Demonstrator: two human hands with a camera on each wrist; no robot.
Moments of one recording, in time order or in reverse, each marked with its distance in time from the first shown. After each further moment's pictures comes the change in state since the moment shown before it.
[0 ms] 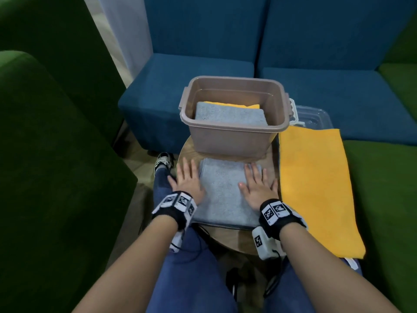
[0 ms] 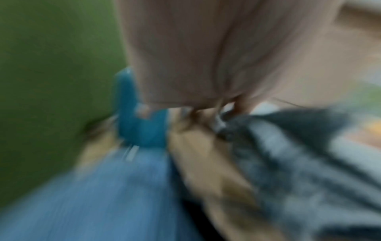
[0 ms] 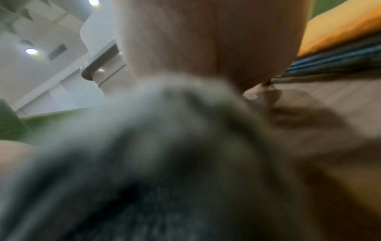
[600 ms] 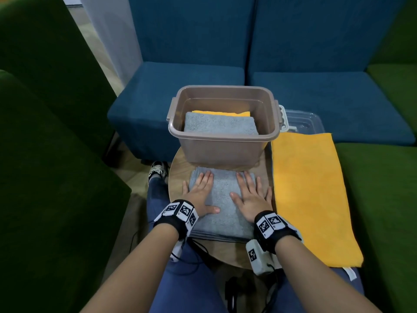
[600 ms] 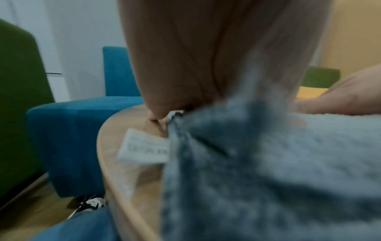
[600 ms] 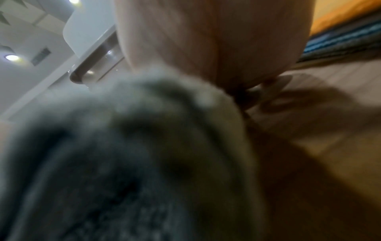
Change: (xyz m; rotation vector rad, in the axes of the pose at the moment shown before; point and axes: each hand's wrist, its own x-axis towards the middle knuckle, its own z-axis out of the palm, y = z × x) left_hand 0.026 0.020 0.006 0.065 -0.235 0.348; right_hand 0.003 0.004 0.006 0.067 0.061 -0.002
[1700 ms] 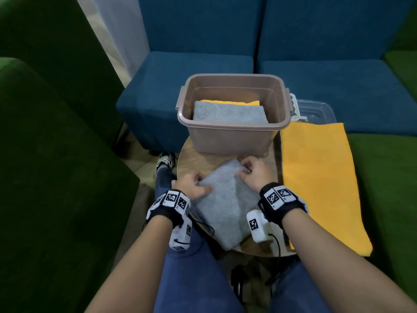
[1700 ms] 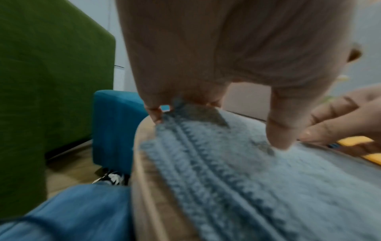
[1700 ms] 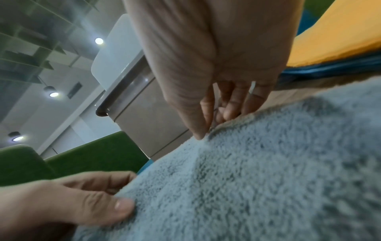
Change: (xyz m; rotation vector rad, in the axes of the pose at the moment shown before) left_hand -0.021 -0.033 -0.005 -0.461 0.207 -0.299; right_hand 0.021 -0.028 -0.035 0.403 0.181 0.019
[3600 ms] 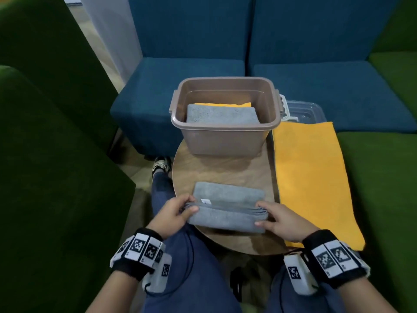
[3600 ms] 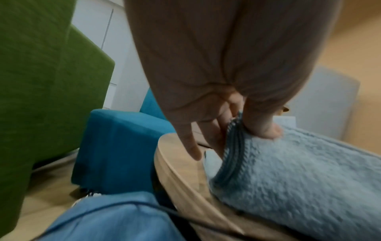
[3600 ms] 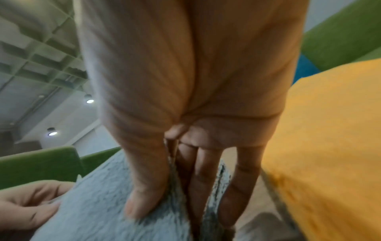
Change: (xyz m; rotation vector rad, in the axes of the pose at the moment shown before) left_hand -0.070 -0.040 0.005 -0.339 -0.008 0.478; right_hand -0.104 0.062 -0.043 0.025 -0.497 -0.220
